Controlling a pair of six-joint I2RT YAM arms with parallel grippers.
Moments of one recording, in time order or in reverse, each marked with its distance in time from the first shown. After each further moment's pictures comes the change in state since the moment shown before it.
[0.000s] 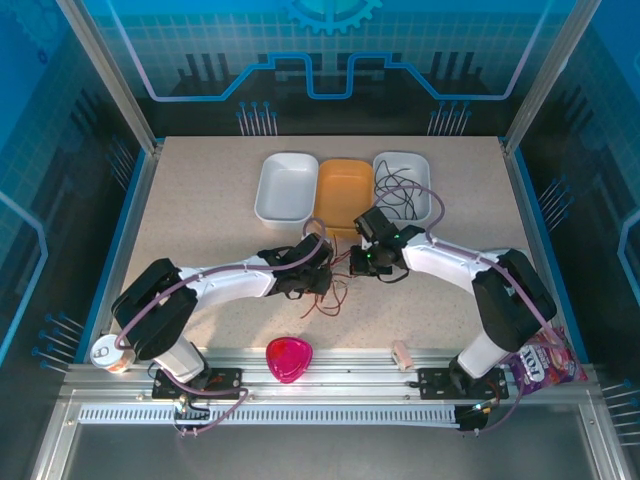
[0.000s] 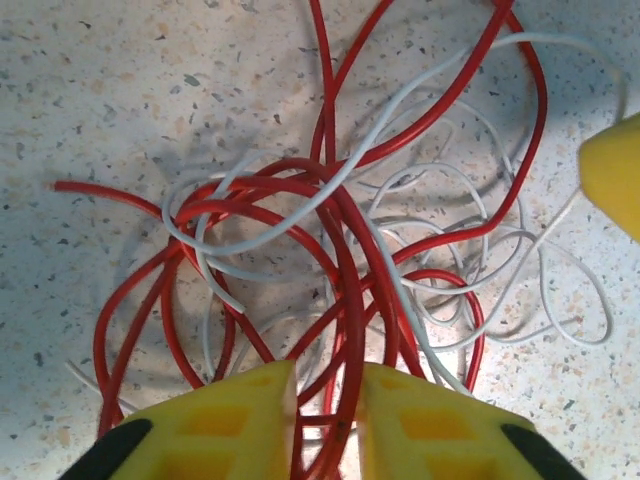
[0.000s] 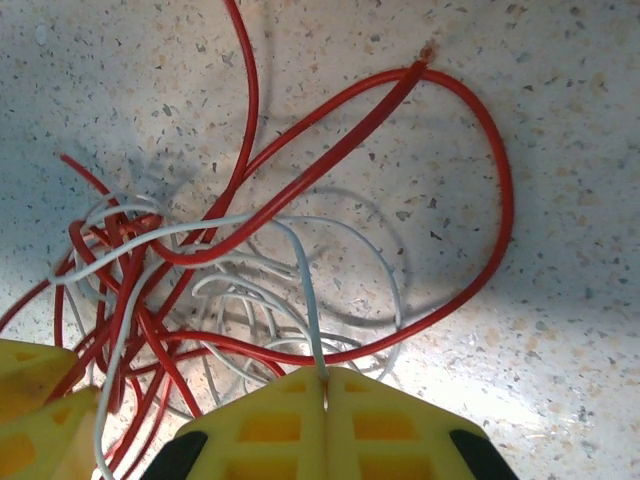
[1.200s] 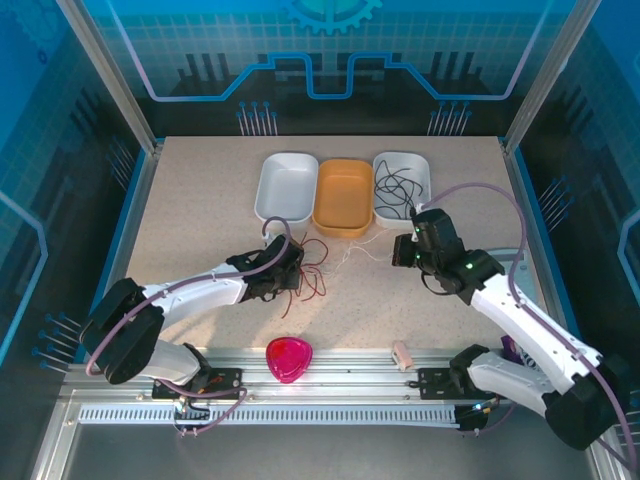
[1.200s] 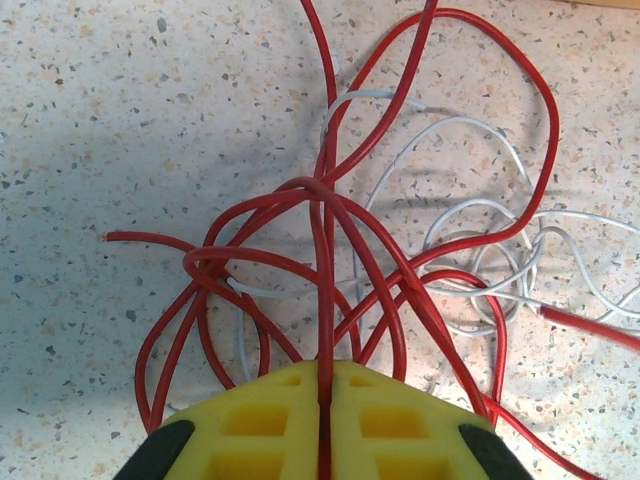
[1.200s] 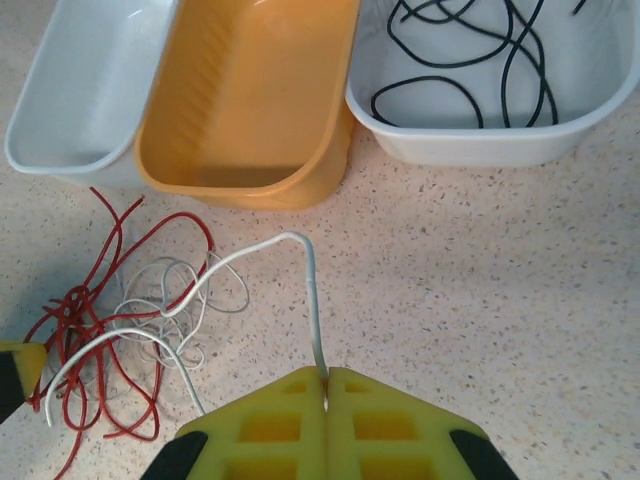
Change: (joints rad) left arm 0.114 -0.196 -0.164 -0.044 -0.171 -0.099; right arm -0.101 -0.603 -0.117 -0.100 0.236 -0.090
